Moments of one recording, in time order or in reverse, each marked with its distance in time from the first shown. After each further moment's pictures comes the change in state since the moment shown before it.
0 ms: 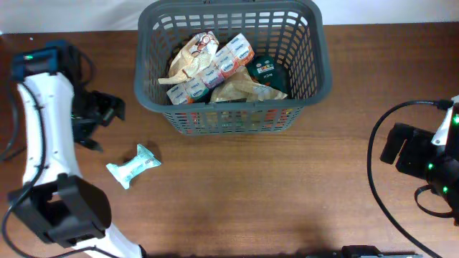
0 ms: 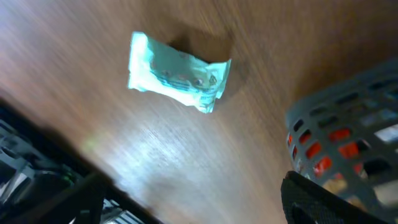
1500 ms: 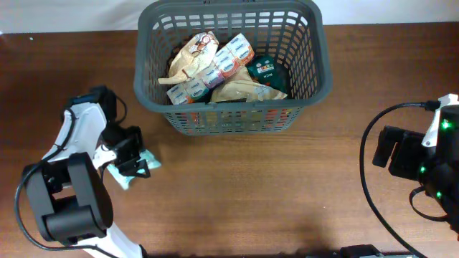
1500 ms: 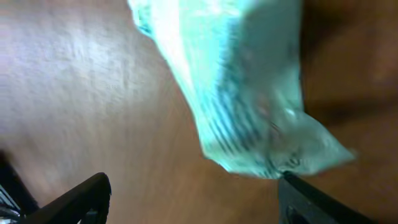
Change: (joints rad) left arm -0.023 0.005 -0.572 0.438 0.131 -0.822; right arm 0.096 -0.008 0.000 0.000 0.020 0.000
